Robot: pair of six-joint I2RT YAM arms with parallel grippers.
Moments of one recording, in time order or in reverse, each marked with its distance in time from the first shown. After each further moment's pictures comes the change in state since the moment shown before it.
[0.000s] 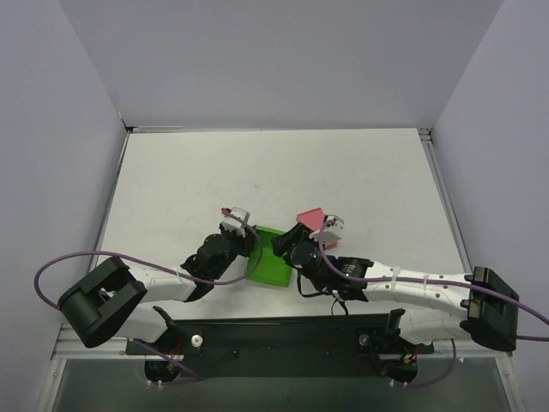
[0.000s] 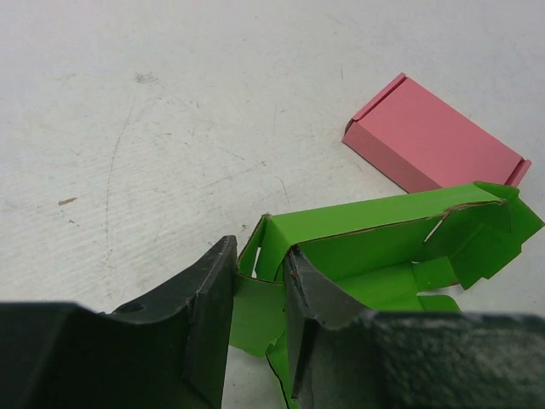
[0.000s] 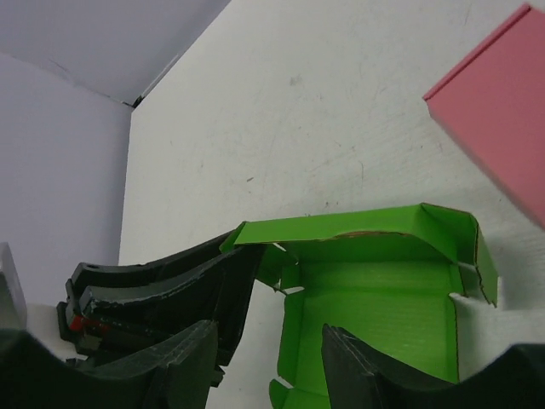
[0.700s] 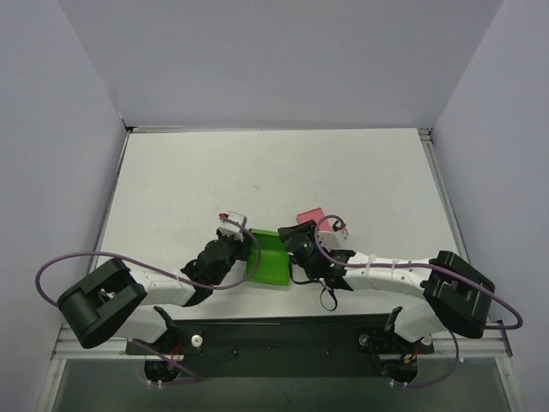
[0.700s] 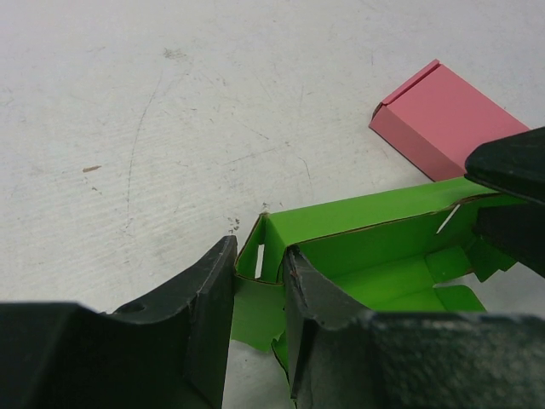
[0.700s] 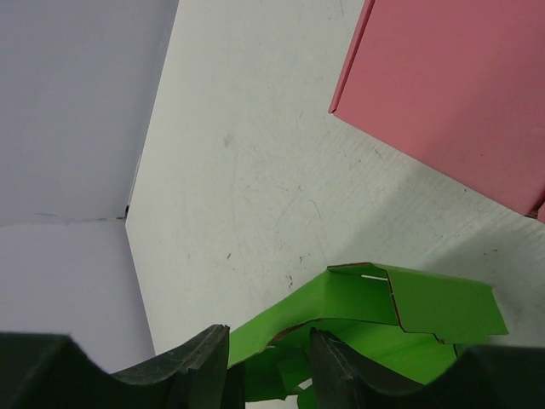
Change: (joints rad) left arm -0.048 -0.014 -0.038 -0.004 -0.127 -0.019; right arm -0.126 0.221 -0.036 0.135 -0.019 0.489
